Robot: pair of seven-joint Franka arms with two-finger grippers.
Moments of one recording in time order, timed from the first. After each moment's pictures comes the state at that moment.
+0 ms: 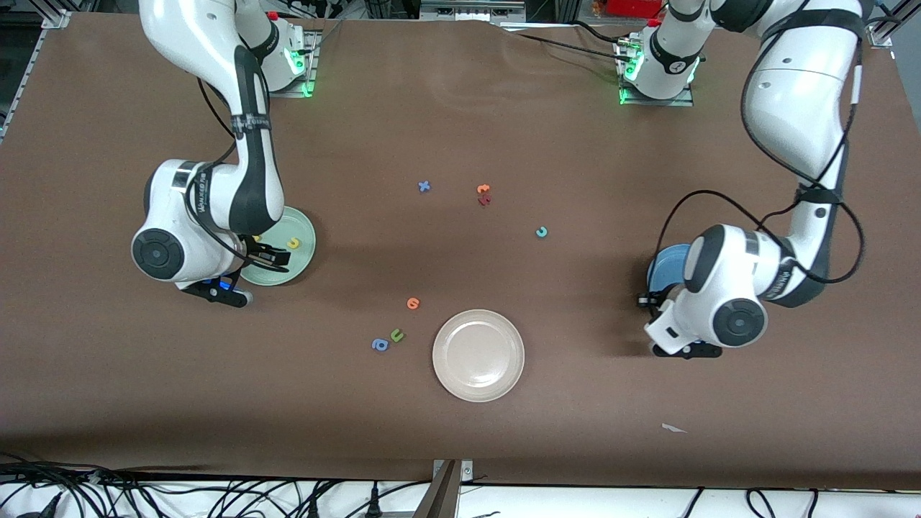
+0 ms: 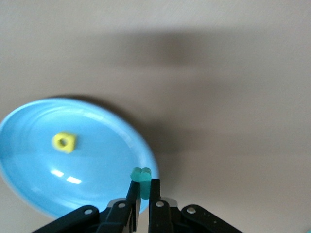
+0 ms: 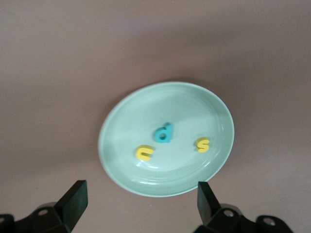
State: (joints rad) left arm -0.02 0.78 -0.17 -1.33 0.14 1.69 -0.16; right arm 0.86 0.63 -0.81 -1.61 0.43 1.73 0.19
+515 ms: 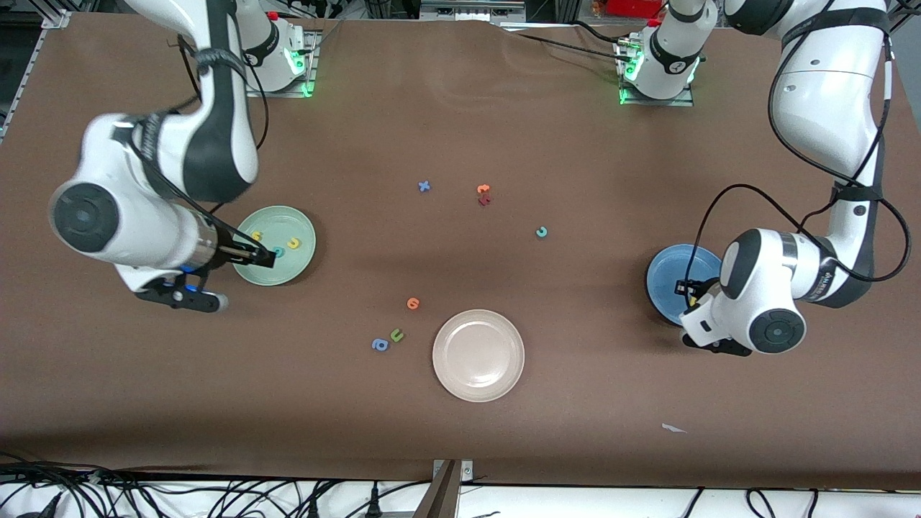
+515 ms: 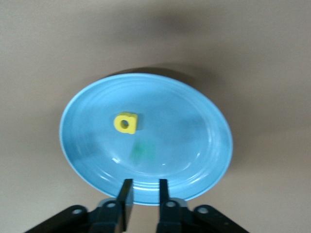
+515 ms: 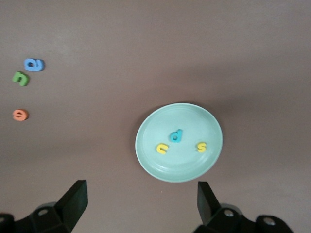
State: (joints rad) left arm 0.05 0.78 -0.15 -1.33 0.21 1.63 0.01; right arm 0.86 0.57 -0.90 -1.33 0.42 1.52 0.18
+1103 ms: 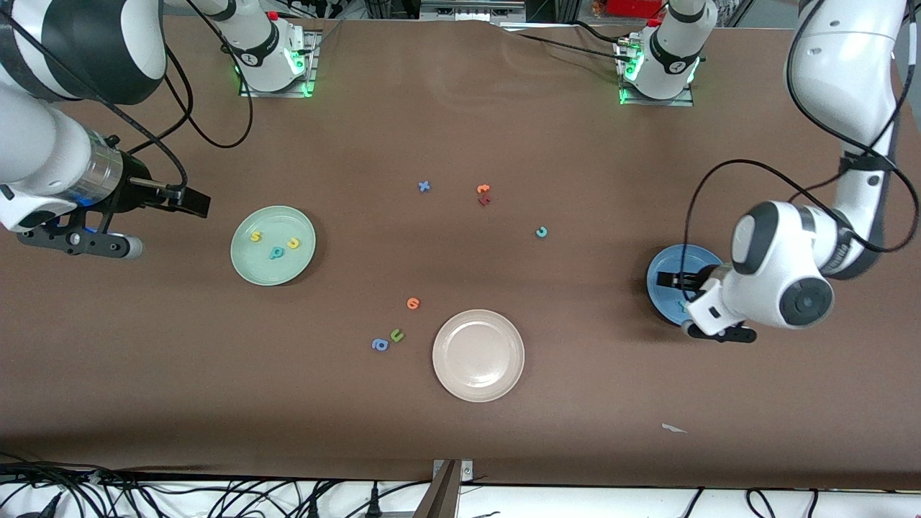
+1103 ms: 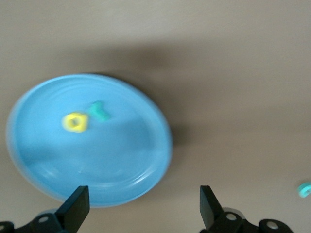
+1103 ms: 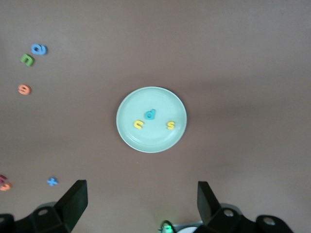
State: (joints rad) left arm 0.04 0.58 -0.17 -1.62 0.01 1.91 -0.06; right arm 0.73 0.40 -0.74 -1.23 0.20 1.34 0.15
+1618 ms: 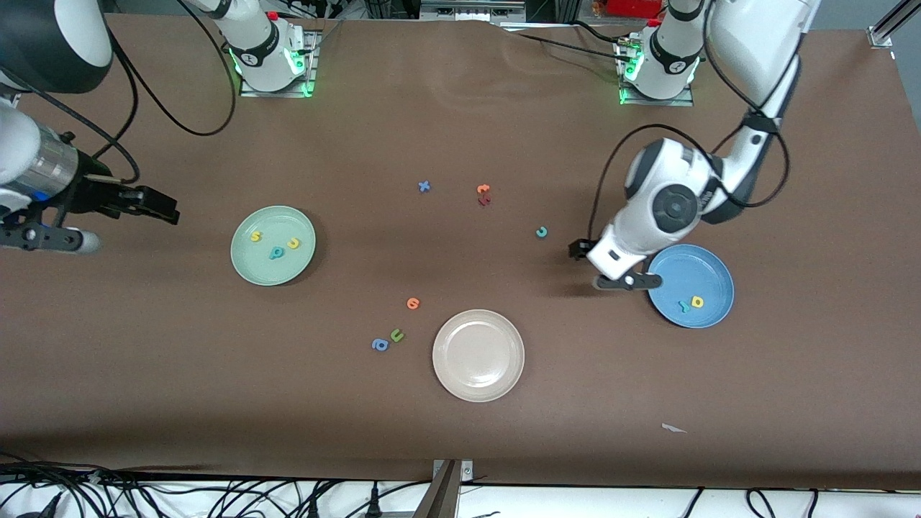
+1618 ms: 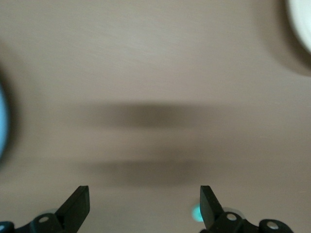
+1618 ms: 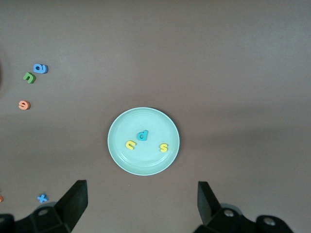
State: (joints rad) left arm -0.21 0.43 -0.22 -1.97 -0.02 2.33 -0.49; right arm 0.21 0.12 -0.17 -1.59 0.04 1.65 0.14
